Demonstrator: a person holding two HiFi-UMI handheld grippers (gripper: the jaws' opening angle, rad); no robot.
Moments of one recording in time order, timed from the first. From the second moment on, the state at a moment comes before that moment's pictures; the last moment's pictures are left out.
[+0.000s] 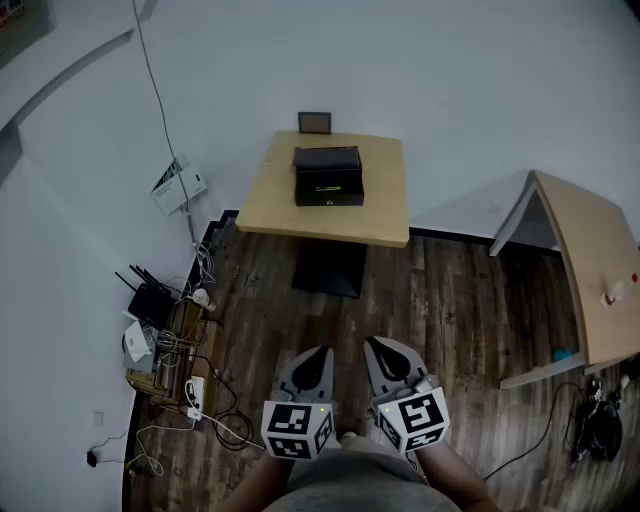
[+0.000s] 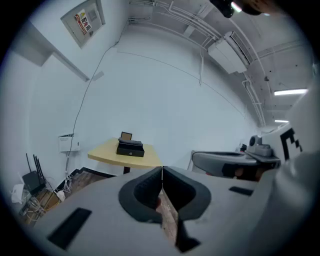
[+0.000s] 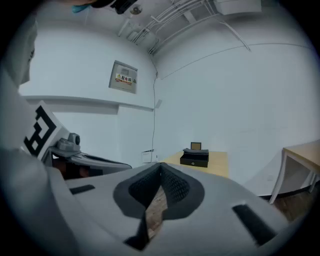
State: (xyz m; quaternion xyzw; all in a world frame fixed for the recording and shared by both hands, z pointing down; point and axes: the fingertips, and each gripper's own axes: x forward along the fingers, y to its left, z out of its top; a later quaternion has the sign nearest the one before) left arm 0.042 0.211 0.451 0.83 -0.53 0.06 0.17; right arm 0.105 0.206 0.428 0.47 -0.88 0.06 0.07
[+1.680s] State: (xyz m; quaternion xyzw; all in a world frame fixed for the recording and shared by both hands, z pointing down) left arm -0.005 0.140 0.458 0.81 -0.54 0.03 0.22; right arm 0.062 0.147 0.417 0.43 -0.90 0.07 0.07
